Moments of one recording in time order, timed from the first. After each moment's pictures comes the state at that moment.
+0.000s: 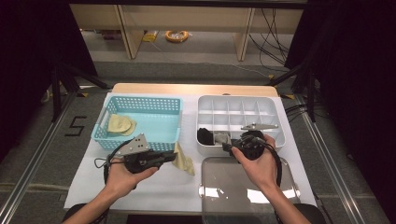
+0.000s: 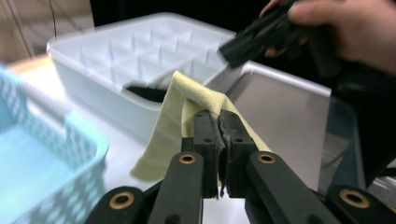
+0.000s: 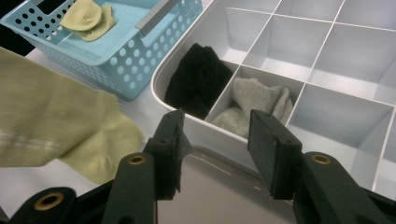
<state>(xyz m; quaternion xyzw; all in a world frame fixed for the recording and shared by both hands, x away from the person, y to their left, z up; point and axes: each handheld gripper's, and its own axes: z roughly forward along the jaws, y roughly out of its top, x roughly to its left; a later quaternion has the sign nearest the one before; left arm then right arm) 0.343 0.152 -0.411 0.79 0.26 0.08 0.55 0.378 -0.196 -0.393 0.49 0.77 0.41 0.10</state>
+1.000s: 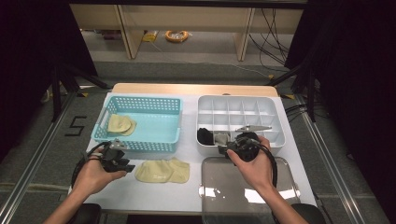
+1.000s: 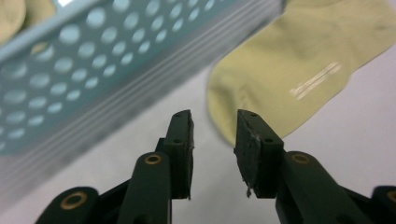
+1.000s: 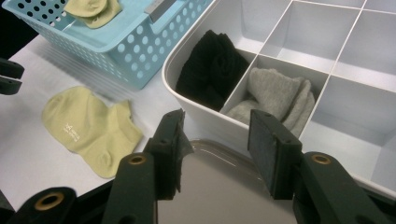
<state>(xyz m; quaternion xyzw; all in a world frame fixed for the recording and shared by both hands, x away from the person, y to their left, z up) 0.355 0.222 -0.429 0.87 0.40 0.11 0.27 0.376 -0.183 -0.399 0.49 0.77 0.39 0.08</state>
